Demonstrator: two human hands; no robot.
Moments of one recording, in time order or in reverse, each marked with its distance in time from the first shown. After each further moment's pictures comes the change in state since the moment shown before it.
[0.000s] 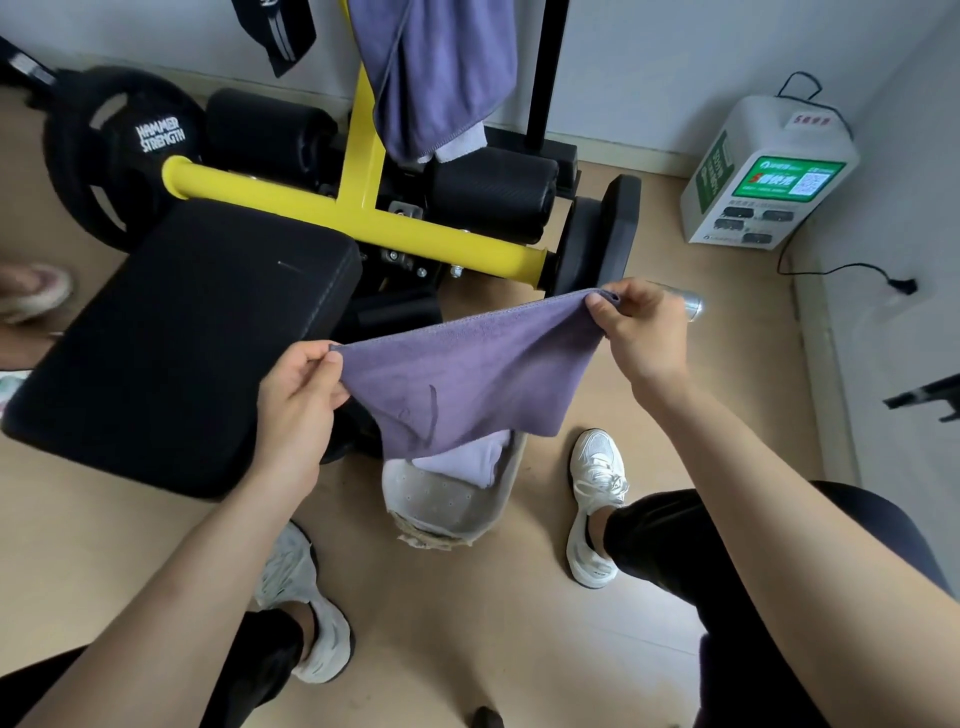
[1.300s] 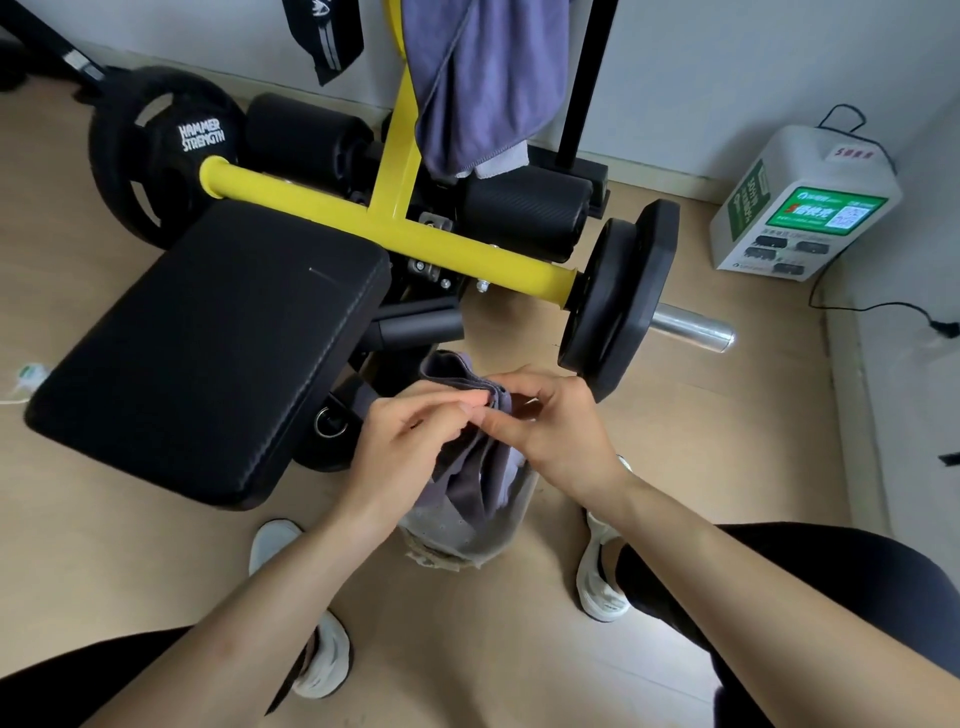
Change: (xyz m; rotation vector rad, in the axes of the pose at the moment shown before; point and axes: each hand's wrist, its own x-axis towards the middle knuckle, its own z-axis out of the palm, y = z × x) left_hand -0.040 0.016 0.037 -0.075 -0.326 0.081; right_hand -0.081 -0.019 0.064 0.103 -0.519 -0.247
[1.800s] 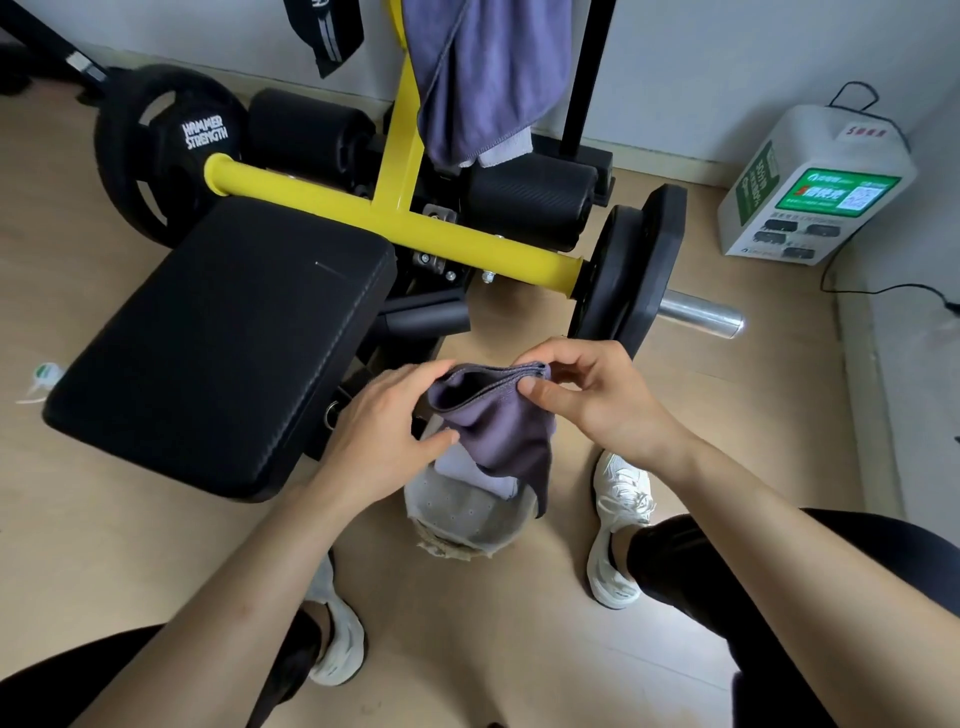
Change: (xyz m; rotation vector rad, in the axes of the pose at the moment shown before) left_hand 0.022 -0.019 -0.039 0.884 -0.159 0.220; right_hand 0.010 -0.005 -0.037 0.071 -0.162 0.019
